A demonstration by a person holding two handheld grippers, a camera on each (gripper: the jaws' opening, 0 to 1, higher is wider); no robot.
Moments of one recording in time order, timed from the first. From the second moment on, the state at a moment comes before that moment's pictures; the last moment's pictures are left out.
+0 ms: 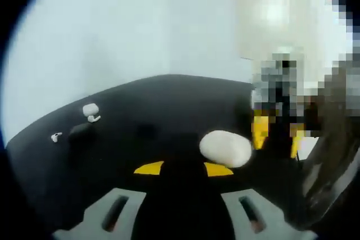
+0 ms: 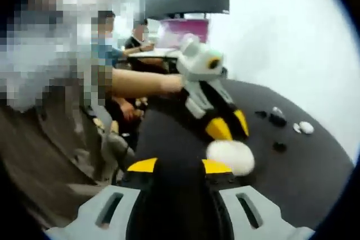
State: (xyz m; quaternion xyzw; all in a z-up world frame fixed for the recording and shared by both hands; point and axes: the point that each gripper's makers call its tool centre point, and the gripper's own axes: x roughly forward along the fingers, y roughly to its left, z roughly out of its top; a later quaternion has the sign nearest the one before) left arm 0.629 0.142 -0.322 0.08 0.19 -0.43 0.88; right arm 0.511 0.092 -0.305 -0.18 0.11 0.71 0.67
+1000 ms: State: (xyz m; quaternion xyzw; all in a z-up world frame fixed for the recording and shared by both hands) left arm 0.599 0.183 -0.316 0.05 0.16 -0.44 0.88; right arm 0.577 0.092 -0.309 -0.08 0.26 0.67 0.69
